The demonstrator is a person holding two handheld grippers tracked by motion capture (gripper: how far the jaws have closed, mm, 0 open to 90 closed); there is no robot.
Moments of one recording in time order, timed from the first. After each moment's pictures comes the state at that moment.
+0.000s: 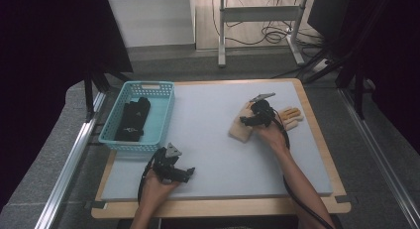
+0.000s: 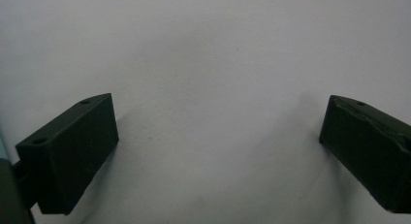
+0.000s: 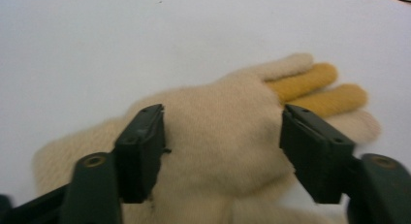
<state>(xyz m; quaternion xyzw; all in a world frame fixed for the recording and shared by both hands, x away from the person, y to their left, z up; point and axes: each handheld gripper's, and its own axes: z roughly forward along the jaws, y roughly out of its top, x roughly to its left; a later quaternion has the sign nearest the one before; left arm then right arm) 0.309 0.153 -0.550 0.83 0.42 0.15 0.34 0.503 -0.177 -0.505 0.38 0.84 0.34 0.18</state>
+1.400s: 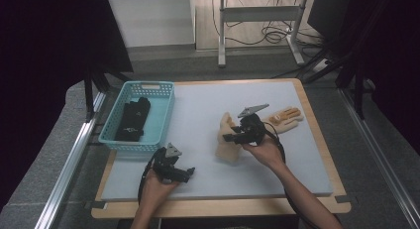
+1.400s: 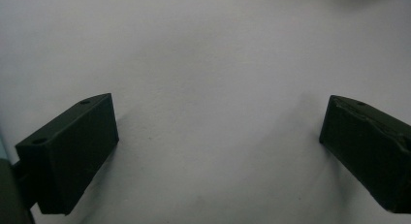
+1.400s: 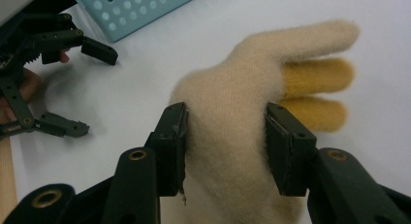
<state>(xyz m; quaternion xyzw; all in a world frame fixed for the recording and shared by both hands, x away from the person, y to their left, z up) 0.310 0.153 -0.551 0.83 0.42 0.15 0.34 0.415 -0.140 -0.465 0.28 0.87 0.41 0.05</state>
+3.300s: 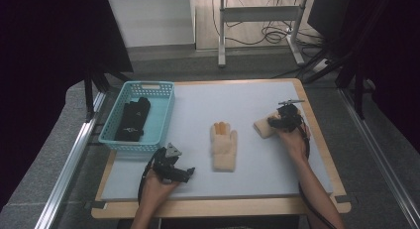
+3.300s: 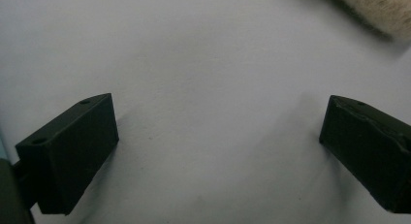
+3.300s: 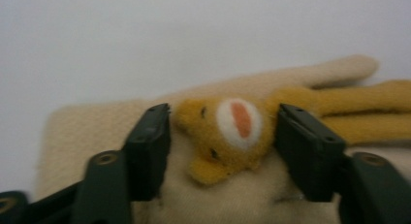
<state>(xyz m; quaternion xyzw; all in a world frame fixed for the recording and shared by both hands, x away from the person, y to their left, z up) 0.309 0.153 -0.551 0.83 0.42 0.15 0.34 0.491 -0.260 -0.513 0.52 0.77 0.29 0.24</state>
